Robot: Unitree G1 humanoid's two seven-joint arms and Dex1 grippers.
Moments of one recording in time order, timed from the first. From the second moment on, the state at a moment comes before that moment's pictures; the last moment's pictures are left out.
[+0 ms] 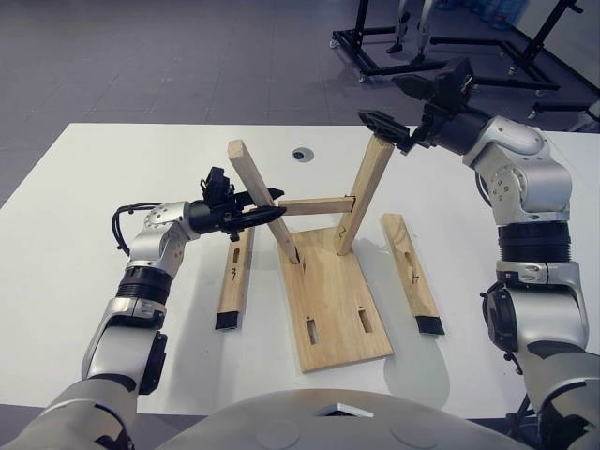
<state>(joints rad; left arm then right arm) -0.49 0.38 -0.10 0.52 -0.58 0.12 -1.41 -0.71 -0.54 -0.04 0.24 0.41 0.41 0.84</state>
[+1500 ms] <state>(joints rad) -0.63 0.41 -0.27 0.62 -0.57 0.09 -1.44 -0.72 -0.58 -0.05 0.30 0.41 0.38 0.87</state>
